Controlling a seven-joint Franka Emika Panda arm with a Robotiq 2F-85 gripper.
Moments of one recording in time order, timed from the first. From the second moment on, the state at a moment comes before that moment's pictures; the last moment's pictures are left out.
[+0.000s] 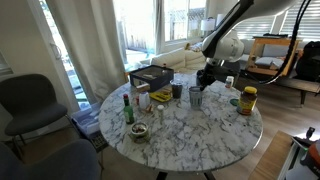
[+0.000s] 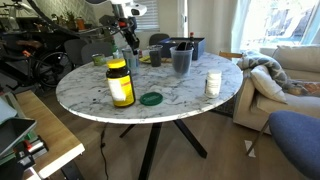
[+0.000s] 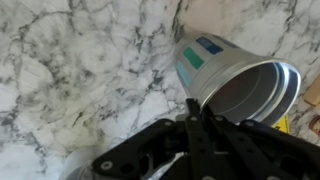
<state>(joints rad) -0.15 0.11 -0.11 -2.38 0.44 2.67 -0.30</state>
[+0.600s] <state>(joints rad) -0.29 -0.23 -0.29 -2.55 0.01 2.67 0.06</state>
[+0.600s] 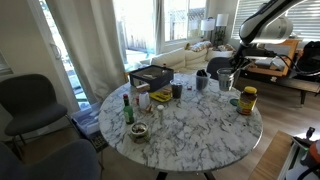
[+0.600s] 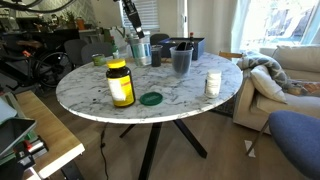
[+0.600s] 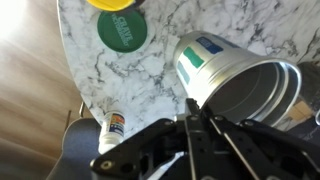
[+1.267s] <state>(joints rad) -0.31 -0.10 -0.35 -2.44 0.25 2.80 0.17</state>
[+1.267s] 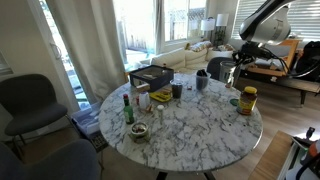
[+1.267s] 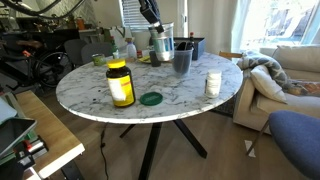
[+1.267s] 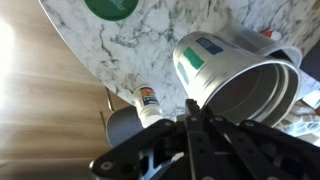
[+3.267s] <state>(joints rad) -0.30 0.45 -0.35 -1.99 0.36 2.81 0.43</state>
